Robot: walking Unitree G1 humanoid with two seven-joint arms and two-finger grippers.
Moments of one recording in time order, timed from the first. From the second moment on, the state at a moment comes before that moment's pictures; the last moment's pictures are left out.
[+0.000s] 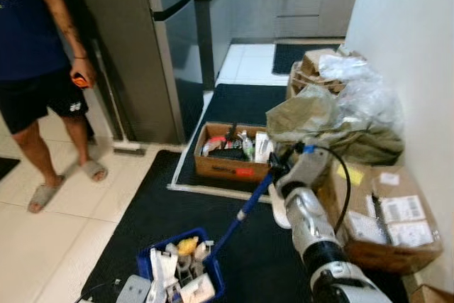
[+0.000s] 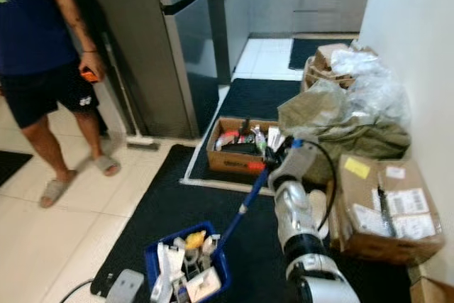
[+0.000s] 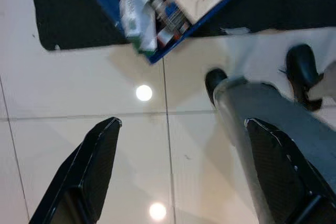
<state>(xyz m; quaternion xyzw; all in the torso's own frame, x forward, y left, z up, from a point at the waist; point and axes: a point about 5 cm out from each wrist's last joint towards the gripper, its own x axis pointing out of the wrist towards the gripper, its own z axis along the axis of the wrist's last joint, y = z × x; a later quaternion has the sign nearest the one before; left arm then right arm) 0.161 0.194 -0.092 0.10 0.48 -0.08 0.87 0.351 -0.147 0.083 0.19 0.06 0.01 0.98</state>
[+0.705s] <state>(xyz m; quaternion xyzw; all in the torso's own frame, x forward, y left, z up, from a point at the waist) 0.165 0.187 -0.091 0.10 0.47 -0.10 0.87 0.358 -0.154 0.092 0.19 0.06 -0.01 0.98</state>
